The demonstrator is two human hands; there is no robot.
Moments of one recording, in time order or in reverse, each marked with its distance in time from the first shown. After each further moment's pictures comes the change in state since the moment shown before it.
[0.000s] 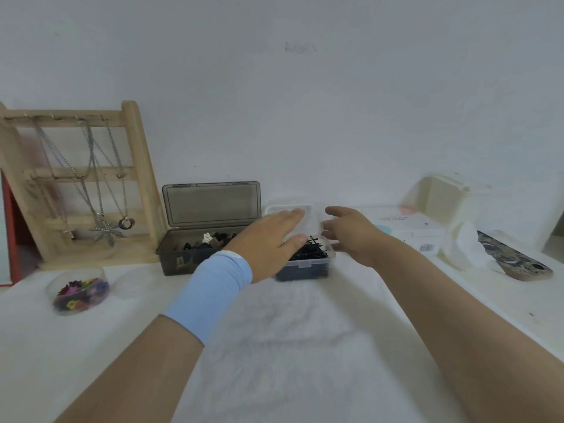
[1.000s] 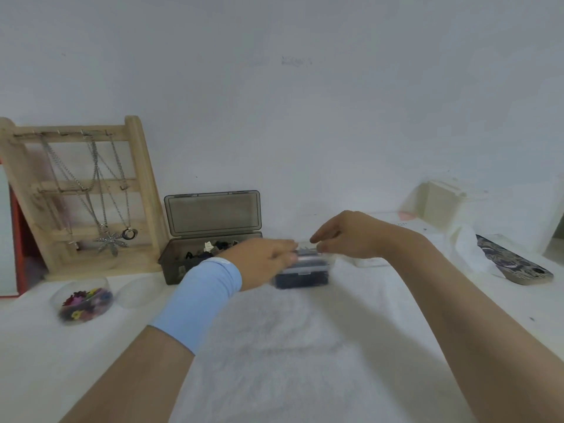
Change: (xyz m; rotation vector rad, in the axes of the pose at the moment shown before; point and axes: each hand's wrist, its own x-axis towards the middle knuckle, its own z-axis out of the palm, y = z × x) left_hand -0.011 -0.004 -0.014 -0.048 -0.243 -0.131; right_hand -0.030 -0.032 -0.026 -0.867 -0.208 -0.246
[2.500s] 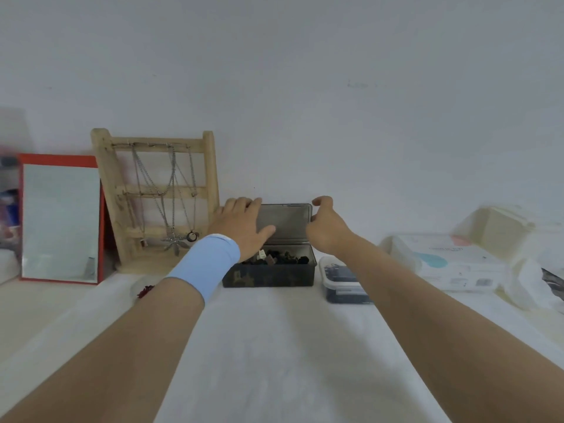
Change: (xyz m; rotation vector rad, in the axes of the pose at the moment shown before) left_hand -0.015 -0.098 -0.066 0.393 0.414 -0.307; right_hand 0.080 -0.111 0.051 0.427 0.233 0.021
